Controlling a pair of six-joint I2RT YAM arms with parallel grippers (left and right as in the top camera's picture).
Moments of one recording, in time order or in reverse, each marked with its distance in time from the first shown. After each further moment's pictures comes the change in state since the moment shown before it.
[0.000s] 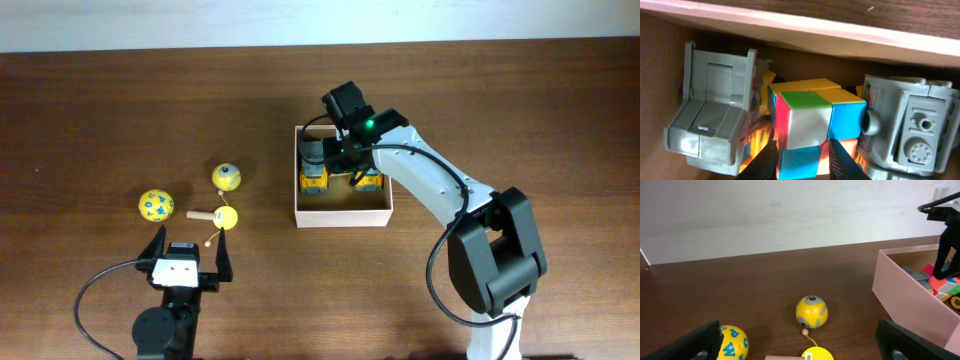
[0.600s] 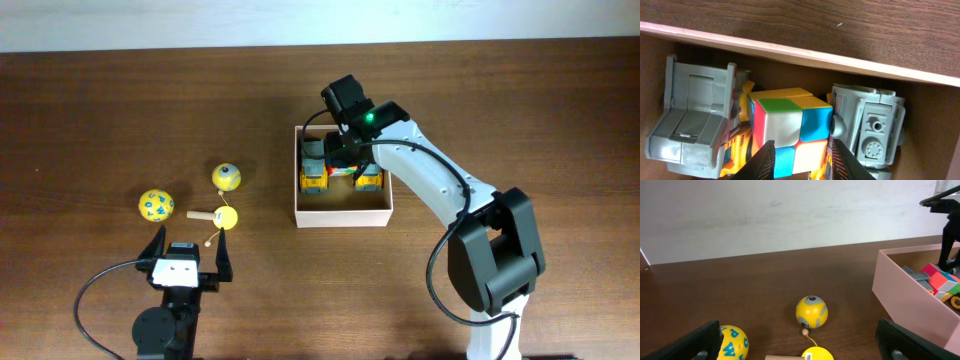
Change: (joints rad) left arm 0.000 0.000 0.000 0.000 0.000 0.000; right arm 0.000 0.009 0.060 -0.061 0.095 -0.031
